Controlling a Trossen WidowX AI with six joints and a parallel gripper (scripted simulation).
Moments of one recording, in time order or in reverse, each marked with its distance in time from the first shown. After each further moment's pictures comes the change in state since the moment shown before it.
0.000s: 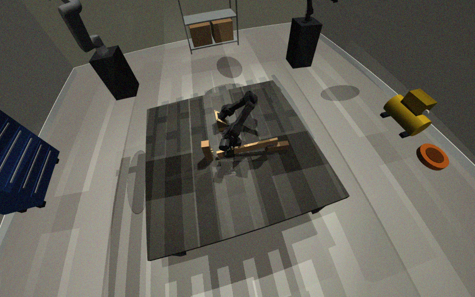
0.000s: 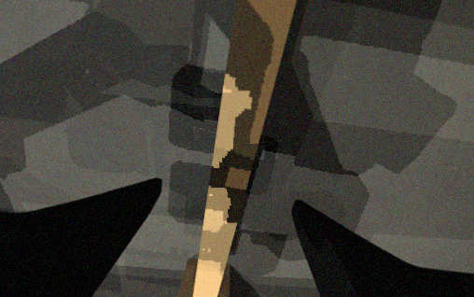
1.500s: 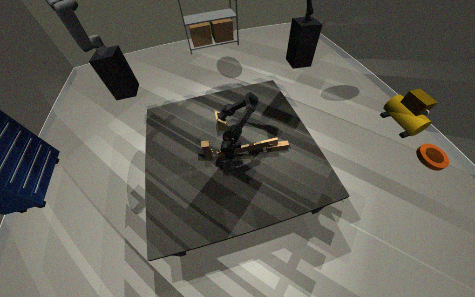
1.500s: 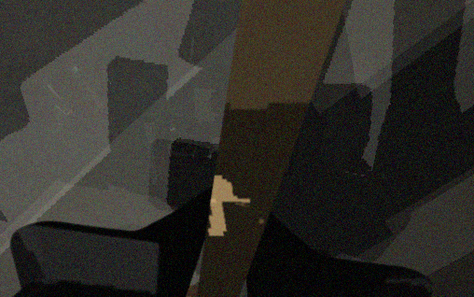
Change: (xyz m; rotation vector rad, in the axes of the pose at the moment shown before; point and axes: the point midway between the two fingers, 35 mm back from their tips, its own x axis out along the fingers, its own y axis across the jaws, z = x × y) arm 0.027 0.004 0.001 0.005 -0.006 0.007
